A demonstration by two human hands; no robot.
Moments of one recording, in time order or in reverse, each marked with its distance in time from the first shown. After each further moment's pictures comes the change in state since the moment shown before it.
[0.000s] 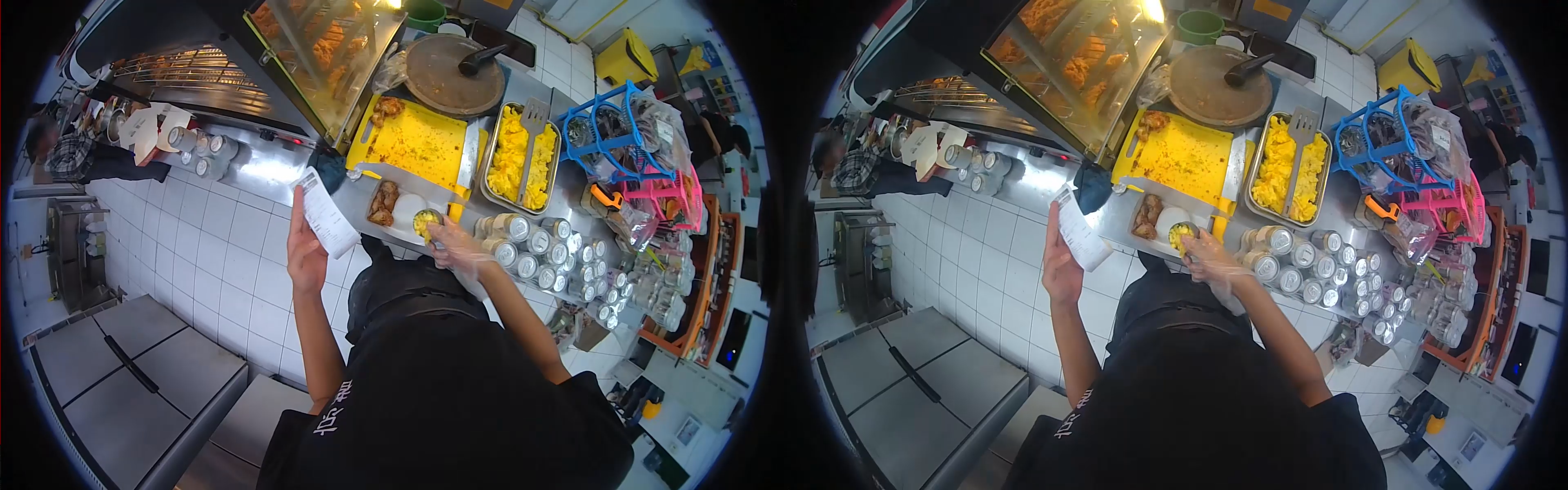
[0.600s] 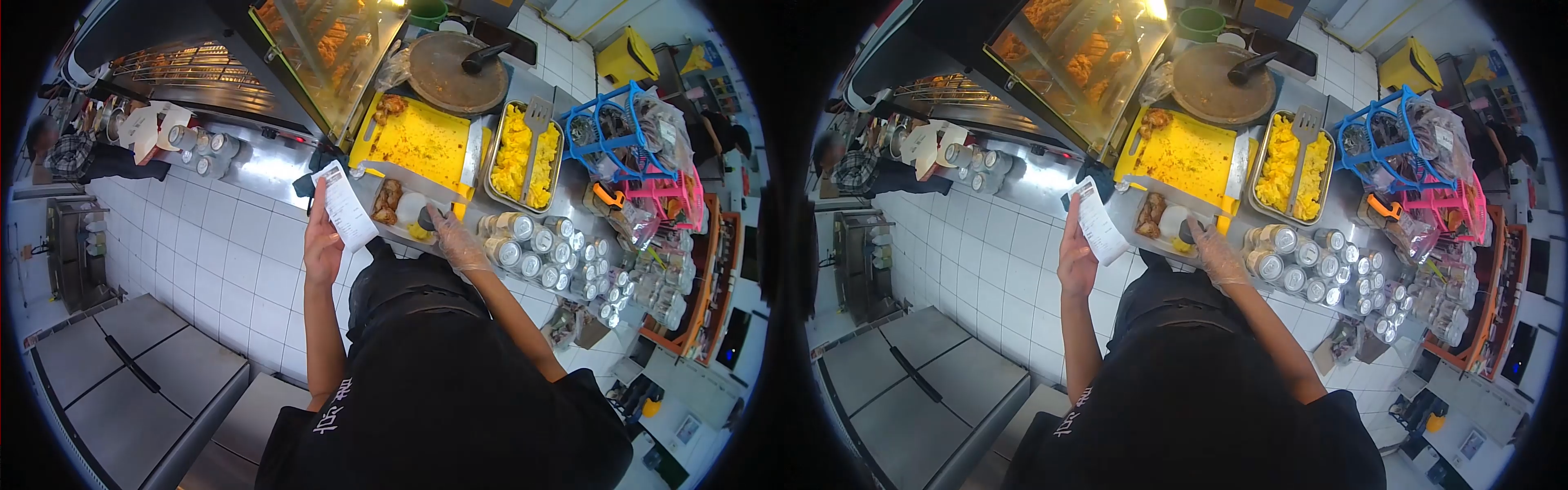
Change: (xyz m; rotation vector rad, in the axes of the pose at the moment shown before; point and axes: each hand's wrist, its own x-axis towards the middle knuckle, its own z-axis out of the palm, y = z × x) left_hand 0.011 -0.015 0.005 -0.042 -0.096 -0.073; right_hand 0.043 0.043 -0.024 -1.437 0.333 -0.561
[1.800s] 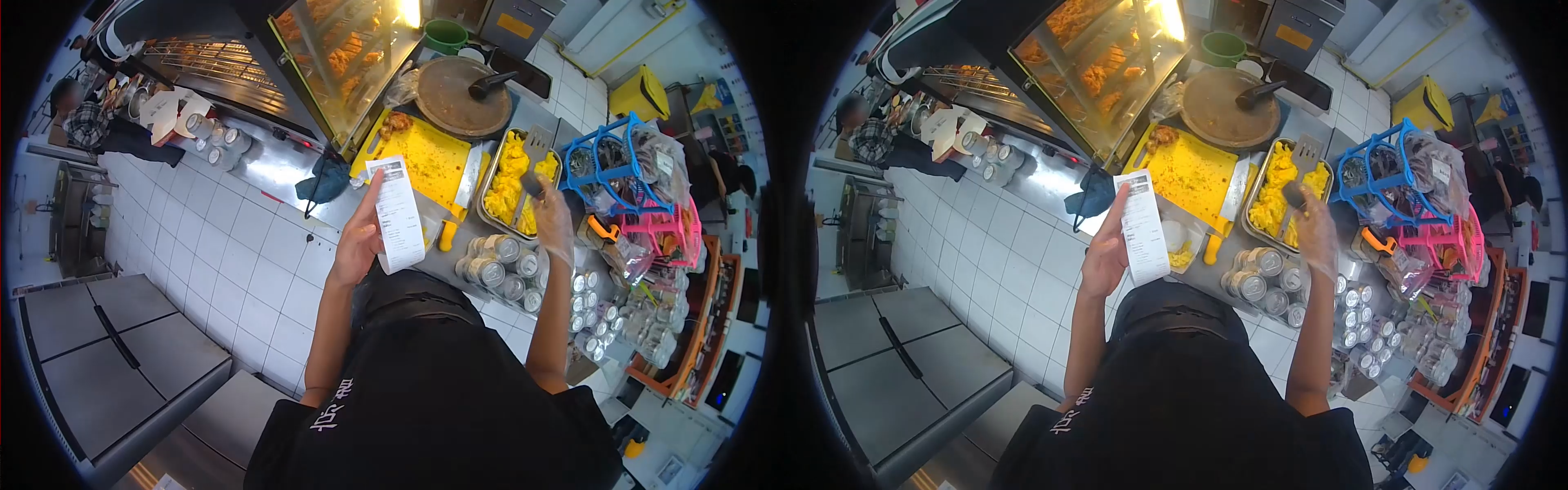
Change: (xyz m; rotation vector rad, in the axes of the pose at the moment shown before) left_hand 0.005 -0.007 0.090 -0.021 -0.217 -0.063; right_hand -0.009 0.112 -0.193 0.025 0.448 0.160
